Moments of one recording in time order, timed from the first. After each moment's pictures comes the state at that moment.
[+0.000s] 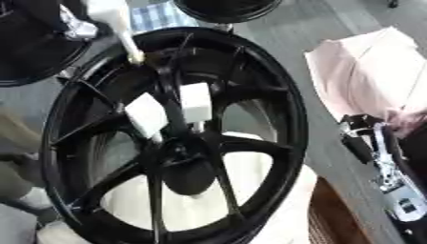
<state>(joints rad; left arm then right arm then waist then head) -1.10 0.83 -0.31 -1.43 -0.24 0.25 -0.47 -0.34 -0.41 -0.06 -1.13 -0.30 -0.18 -0.38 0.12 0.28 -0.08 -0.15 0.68</state>
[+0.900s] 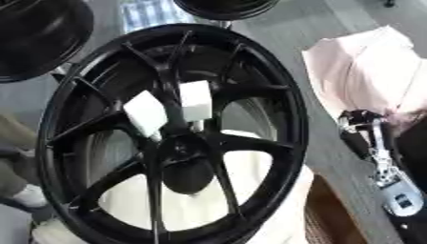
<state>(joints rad) -0.56 0.97 0.23 -1.35 -0.35 0.14 -0.12 -0.33 -0.42 -0.08 -1.13 -0.31 -0.19 -0.41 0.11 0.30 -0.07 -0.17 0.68</state>
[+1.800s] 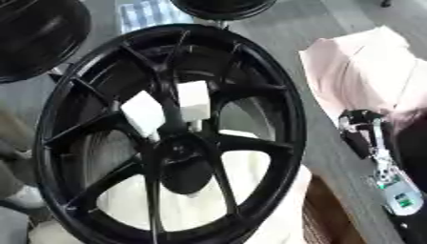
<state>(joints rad) -0.62 0.75 0.25 -1.50 0.04 0.15 0.20 -0.34 -0.42 -0.08 -1.13 -0.32 -0.19 -0.41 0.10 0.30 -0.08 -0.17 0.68</state>
